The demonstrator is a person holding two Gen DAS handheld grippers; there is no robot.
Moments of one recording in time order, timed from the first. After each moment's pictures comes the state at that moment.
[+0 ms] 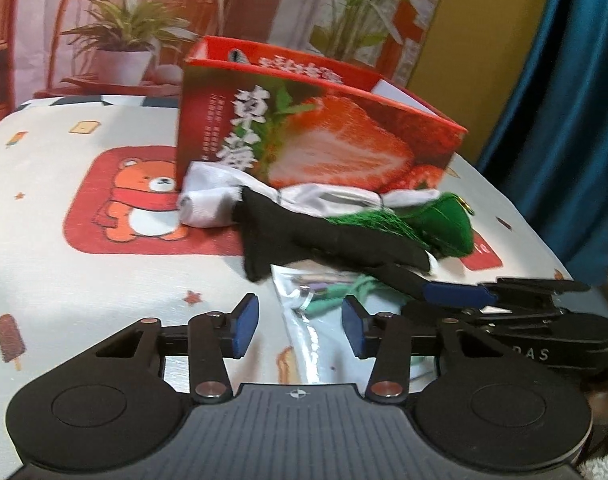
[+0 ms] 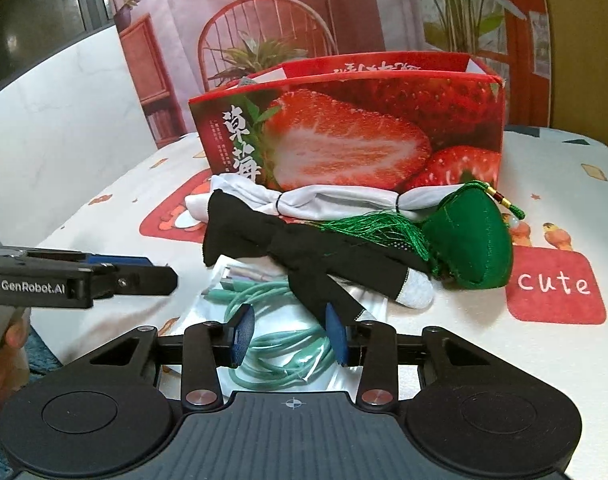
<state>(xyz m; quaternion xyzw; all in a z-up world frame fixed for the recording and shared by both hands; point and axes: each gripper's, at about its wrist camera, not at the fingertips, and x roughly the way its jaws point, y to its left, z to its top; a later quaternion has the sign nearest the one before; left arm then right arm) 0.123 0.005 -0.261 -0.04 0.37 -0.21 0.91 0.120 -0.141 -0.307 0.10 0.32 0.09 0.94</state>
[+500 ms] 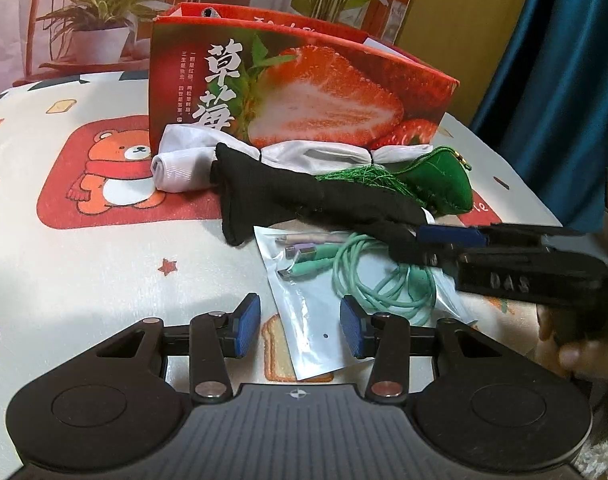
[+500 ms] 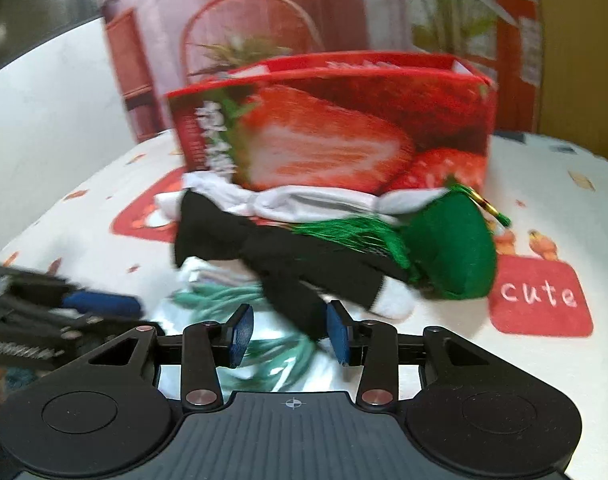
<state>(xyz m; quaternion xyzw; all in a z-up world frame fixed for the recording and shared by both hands) 0.126 -0.005 -0.282 -0.01 0.40 -0.22 0.89 0.134 -0.148 -0.315 0.09 0.32 0.06 0.94</state>
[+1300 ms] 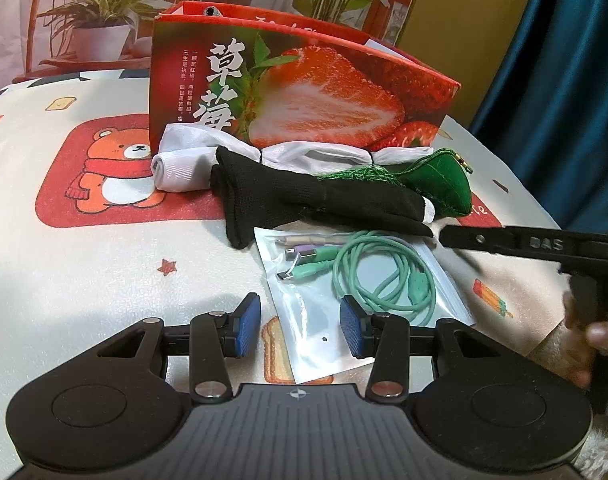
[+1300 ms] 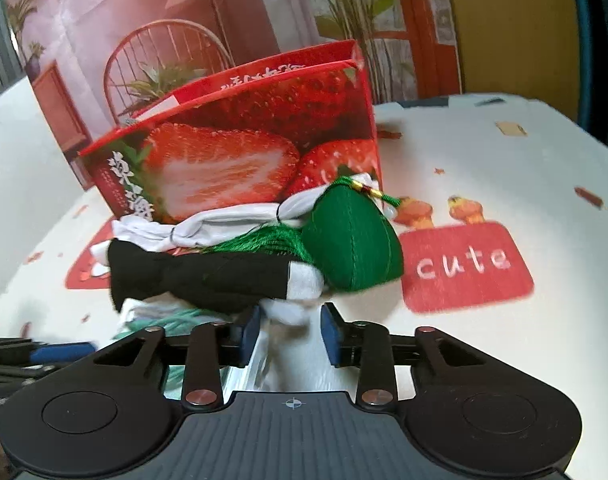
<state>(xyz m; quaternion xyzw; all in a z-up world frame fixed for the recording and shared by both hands) 0.130 -0.004 -0.283 -0.02 0.40 -0.22 0.89 0.120 -0.199 -0.314 0.18 0.32 -0.02 0.93</state>
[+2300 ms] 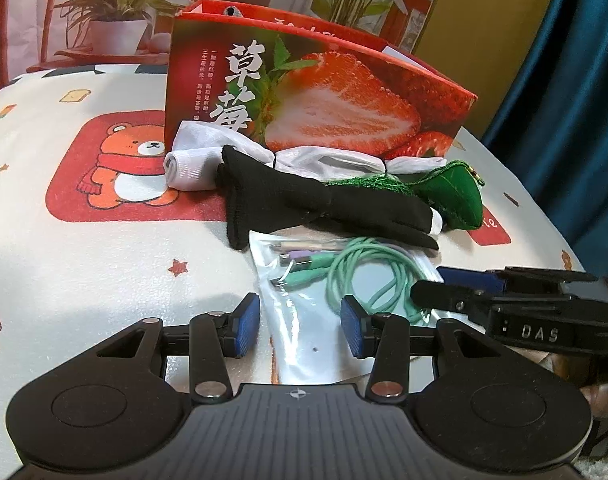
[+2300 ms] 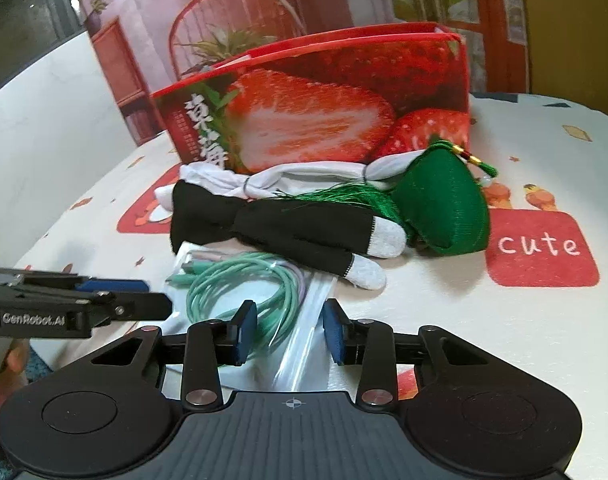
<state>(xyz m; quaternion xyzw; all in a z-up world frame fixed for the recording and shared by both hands) 0.131 -0.003 -0.281 -0.05 0.41 -0.20 0.89 0.120 -0.158 -0.323 0.13 0.34 0.07 0.93</state>
